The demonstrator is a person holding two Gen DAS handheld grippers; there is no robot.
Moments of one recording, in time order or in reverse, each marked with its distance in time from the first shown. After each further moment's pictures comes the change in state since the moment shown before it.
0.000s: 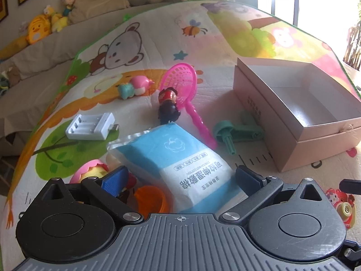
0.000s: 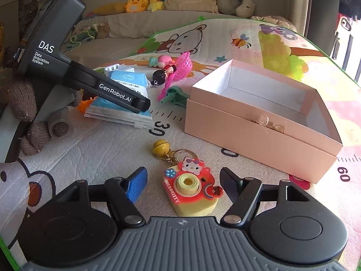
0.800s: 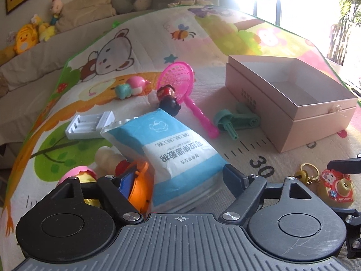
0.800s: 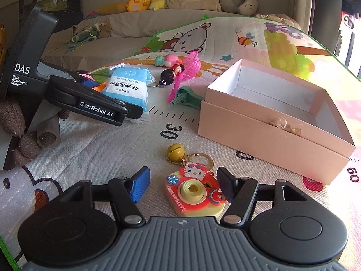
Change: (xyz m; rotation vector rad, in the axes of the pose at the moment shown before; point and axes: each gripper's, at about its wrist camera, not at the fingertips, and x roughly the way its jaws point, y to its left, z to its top) left arm -0.007 0.019 -0.017 0.058 -0.043 -0.074; right arm 0.007 0.012 0.004 0.016 0.001 0.016
